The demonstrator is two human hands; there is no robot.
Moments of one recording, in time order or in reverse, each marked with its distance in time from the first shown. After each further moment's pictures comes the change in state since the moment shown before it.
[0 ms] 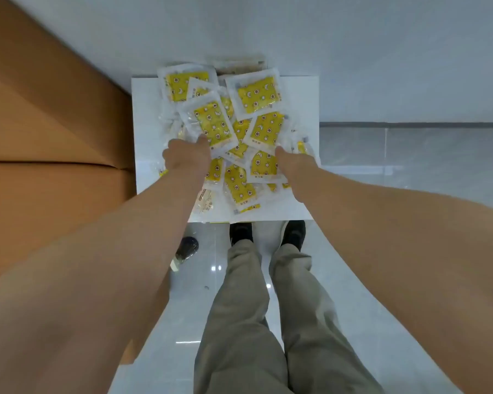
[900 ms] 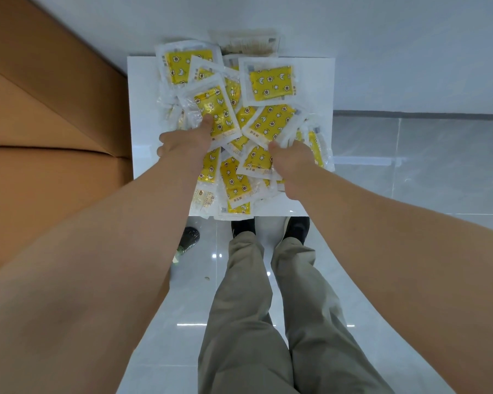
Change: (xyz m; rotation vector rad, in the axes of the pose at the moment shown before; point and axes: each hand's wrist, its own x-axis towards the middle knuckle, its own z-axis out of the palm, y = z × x) left_hand 0.009 0.006 -0.001 -0.068 -0.010 -0.187; right_hand -0.019 -0.006 0.016 0.273 -0.079 -0.129
